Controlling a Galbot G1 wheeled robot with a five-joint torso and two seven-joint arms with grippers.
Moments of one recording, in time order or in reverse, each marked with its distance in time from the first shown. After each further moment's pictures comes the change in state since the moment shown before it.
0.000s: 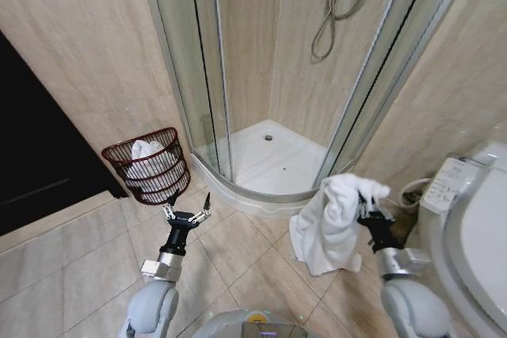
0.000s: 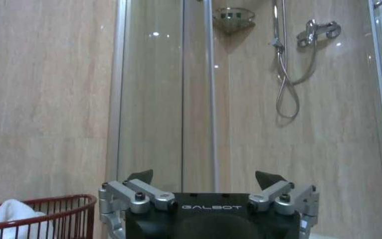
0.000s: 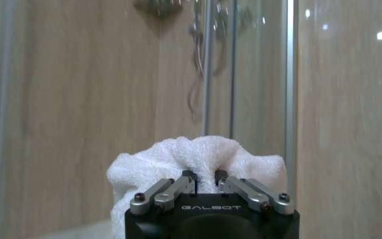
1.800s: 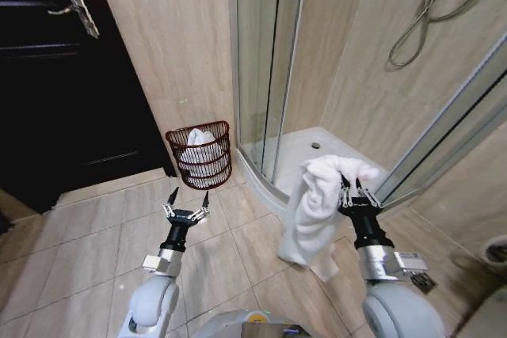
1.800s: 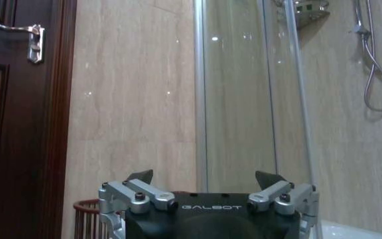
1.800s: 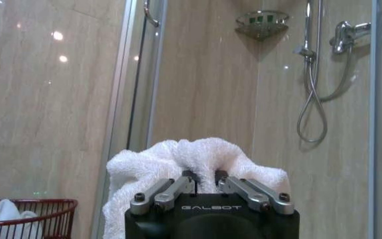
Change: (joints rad) left arm -0.030 0.009 -0.011 0.024 0.009 -0.005 -0.002; right arm 0.000 0.018 -0.271 0.087 -0.270 -0.006 0.118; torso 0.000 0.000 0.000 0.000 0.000
